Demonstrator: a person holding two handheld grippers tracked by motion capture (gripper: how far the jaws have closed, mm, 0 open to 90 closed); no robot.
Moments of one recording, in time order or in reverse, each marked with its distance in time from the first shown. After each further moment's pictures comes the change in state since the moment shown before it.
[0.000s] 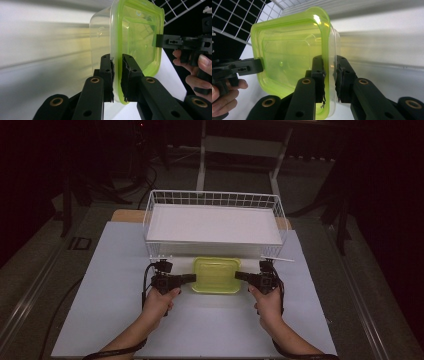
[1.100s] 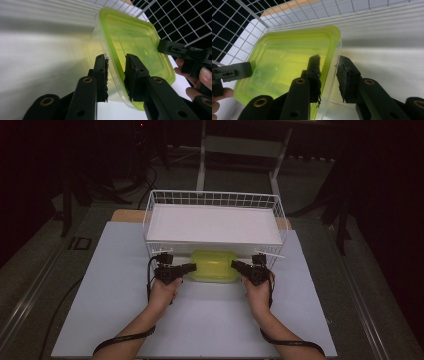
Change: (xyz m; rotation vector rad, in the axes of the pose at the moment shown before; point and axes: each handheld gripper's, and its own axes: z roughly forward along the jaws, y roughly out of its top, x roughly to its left) left arm 0.028 0.015 0.025 -0.098 0.049 0.000; right arm -0.012 0.013 0.040 -0.151 -0.080 -0.097
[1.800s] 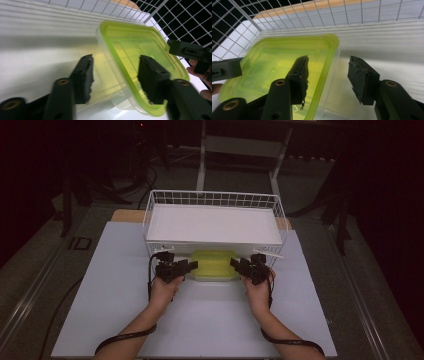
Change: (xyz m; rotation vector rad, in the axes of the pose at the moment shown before) left arm -0.004 0.005 0.002 -0.034 0.073 0.064; right arm 0.006 0.002 -0.001 -0.049 -0.065 -0.072
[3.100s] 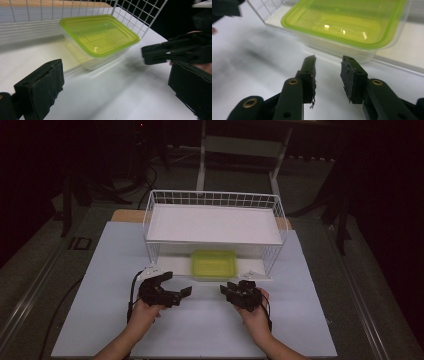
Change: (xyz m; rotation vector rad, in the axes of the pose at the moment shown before) left arm -0.035 -0.043 -0.086 -0.053 -0.080 0.319; right arm 0.055 -0.057 -0.039 0.121 0.080 -0.234
